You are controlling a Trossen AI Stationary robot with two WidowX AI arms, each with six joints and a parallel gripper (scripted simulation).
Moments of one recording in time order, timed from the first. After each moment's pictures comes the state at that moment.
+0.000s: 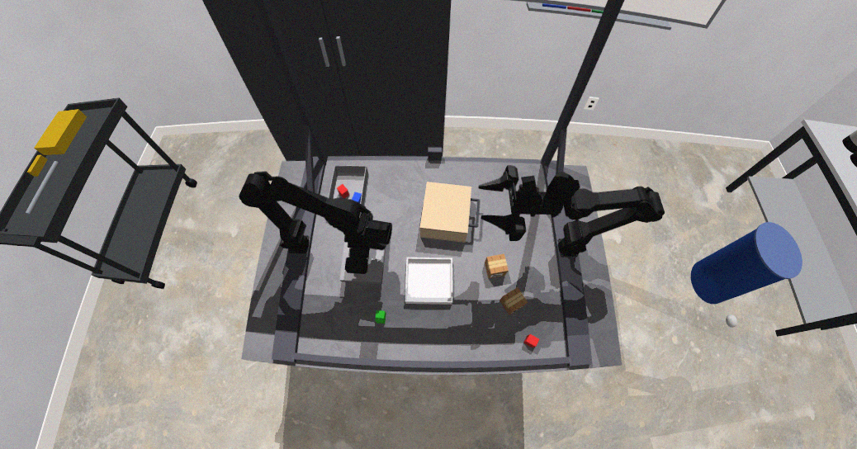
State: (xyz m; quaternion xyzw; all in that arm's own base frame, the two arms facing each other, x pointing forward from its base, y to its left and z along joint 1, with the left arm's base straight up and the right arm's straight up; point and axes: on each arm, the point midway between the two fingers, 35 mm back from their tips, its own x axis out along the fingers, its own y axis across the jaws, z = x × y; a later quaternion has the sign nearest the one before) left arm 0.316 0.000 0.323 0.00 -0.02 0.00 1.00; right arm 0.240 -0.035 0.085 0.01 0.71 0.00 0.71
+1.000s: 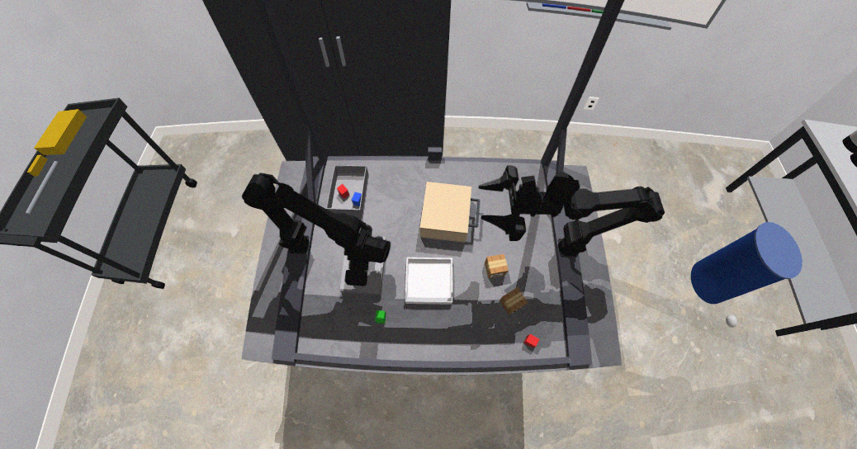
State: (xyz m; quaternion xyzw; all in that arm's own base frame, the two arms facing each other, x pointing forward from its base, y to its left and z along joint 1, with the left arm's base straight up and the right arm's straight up) left arm 0.316 0.000 0.323 0.00 -0.02 0.00 1.00; right arm 0.234 -0.062 0.049 0.01 0.71 0.00 0.71
